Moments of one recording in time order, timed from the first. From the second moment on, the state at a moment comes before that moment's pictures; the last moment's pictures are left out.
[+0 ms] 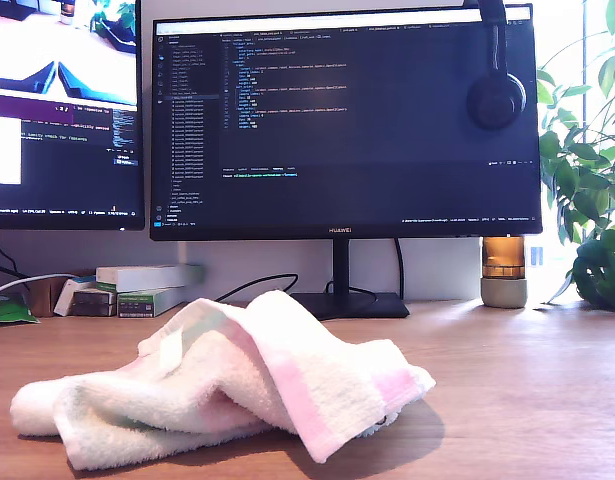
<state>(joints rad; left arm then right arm) -0.12 0.08 0.05 -0.29 0.22 -0.02 0.07 0.01 0.04 -0.26 -0.02 -0.03</state>
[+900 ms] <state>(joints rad) -0.13 0.08 0.06 0.01 0.36 -0.13 0.07 0.01 0.05 -0.10 -0.32 0.24</state>
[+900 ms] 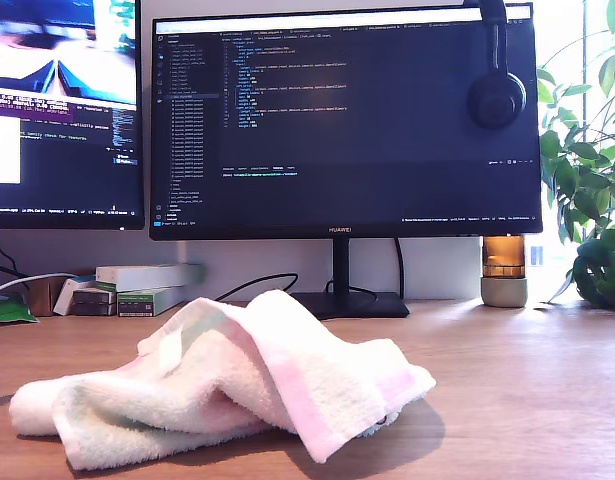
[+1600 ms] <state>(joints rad) -0.23 0.54 0.41 -0.16 0.70 0.11 0.13 0.37 0.37 -0.34 -0.72 0.21</state>
